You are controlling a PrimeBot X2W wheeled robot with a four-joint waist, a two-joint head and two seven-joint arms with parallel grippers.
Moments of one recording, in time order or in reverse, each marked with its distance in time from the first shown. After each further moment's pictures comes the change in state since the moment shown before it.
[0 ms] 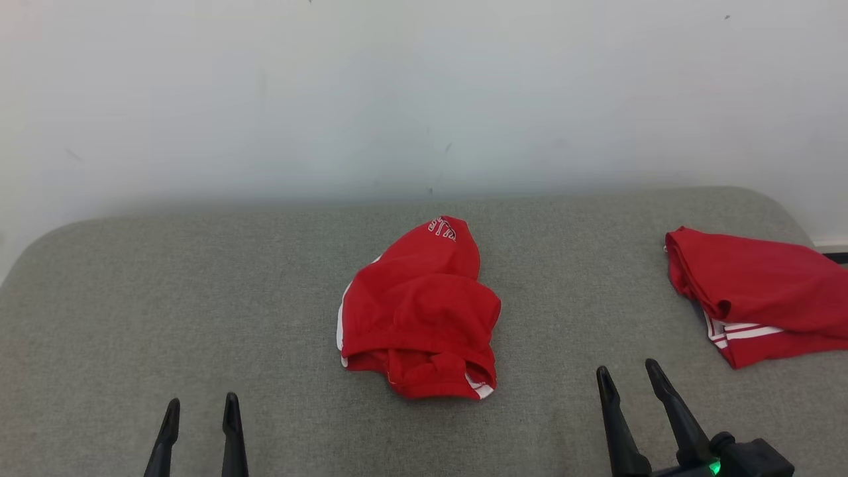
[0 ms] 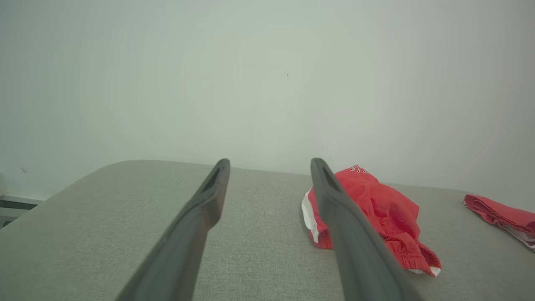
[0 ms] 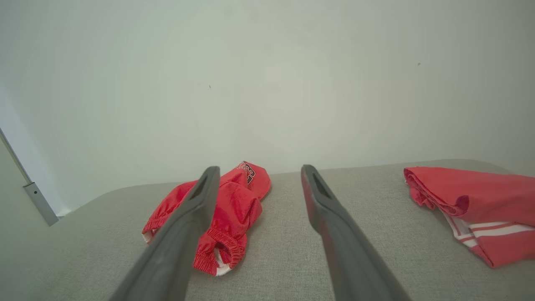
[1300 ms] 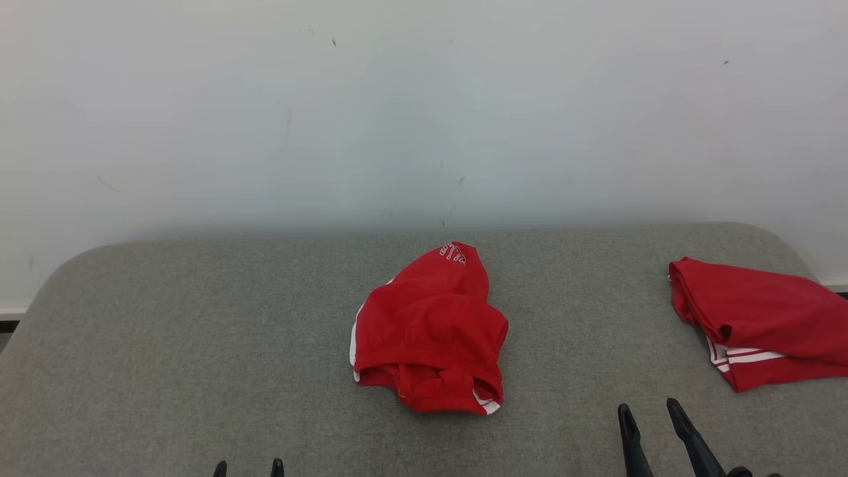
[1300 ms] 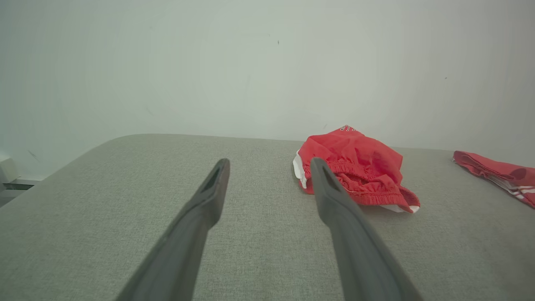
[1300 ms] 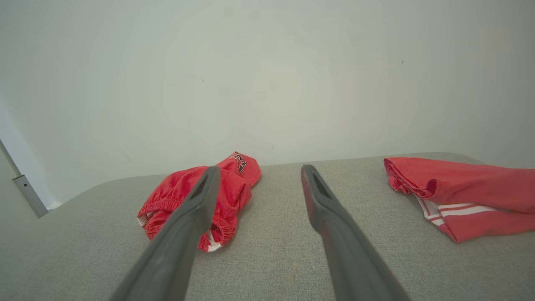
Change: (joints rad) left arm 0.136 -0.016 -0.075 0.026 0.101 0.034 0.000; right arm 0.103 -0.013 -0.042 0.003 -0.008 0.000 0.000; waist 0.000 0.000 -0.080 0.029
